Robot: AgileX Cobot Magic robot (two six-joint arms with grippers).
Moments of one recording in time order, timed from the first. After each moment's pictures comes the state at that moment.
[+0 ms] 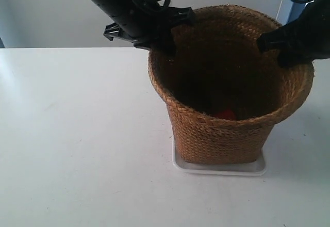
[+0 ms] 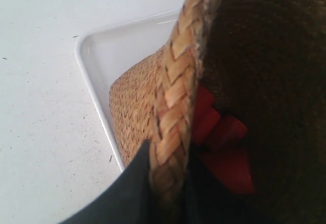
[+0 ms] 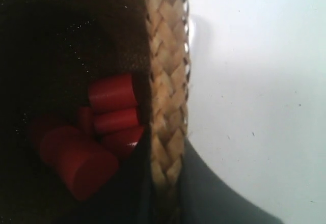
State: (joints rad) left arm -0.50 1.86 -1.81 -0.33 0.95 -0.12; right arm 0.06 1.40 -1.24 0.04 0.93 -0.05
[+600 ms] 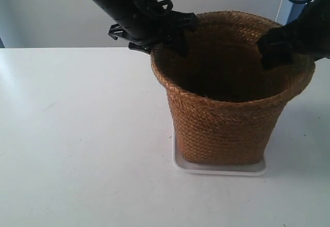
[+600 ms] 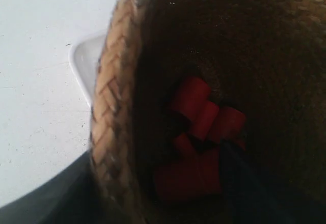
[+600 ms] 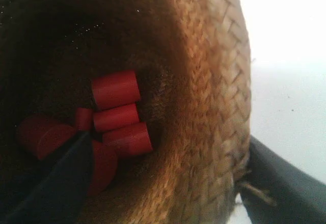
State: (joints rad) left arm -0.50 1.87 -1.81 -0.34 0.94 -0.04; right arm 0.06 1.40 -1.24 0.02 0.93 -0.06
